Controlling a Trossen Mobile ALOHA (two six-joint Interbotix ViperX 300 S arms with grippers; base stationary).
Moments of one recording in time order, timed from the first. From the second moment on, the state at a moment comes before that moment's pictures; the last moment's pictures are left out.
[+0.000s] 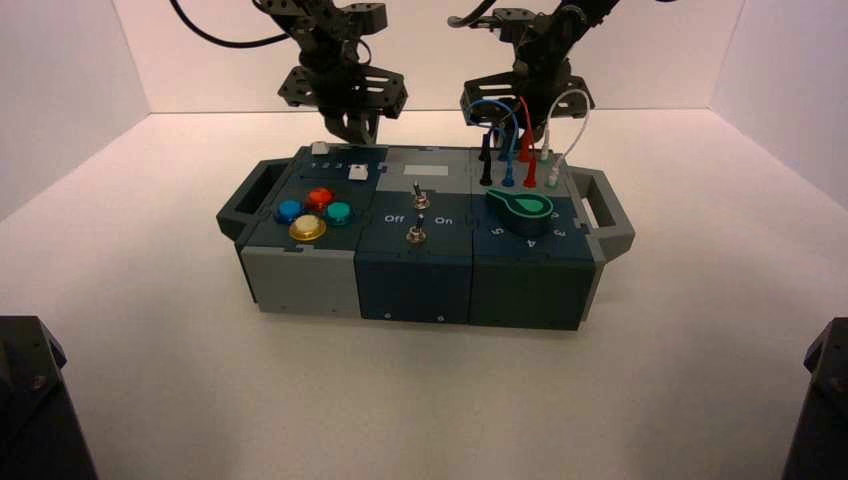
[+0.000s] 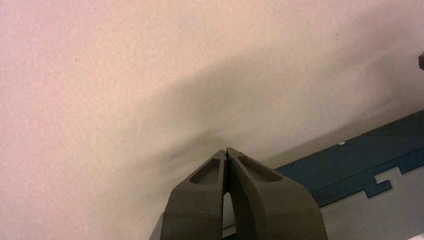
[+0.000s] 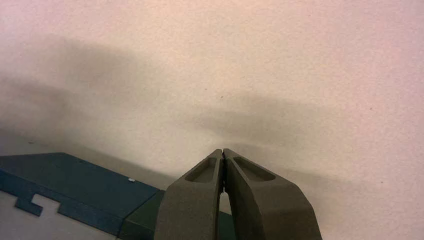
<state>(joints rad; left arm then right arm) -0.48 0.38 0.47 -0.04 0.26 -0.01 0.46 0.36 0.54 -0.57 0.16 0.76</state>
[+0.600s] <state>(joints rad) -0.55 0.31 0.56 -0.05 0.40 -0.02 0.56 0.27 0.66 -0.52 0.22 0.76</state>
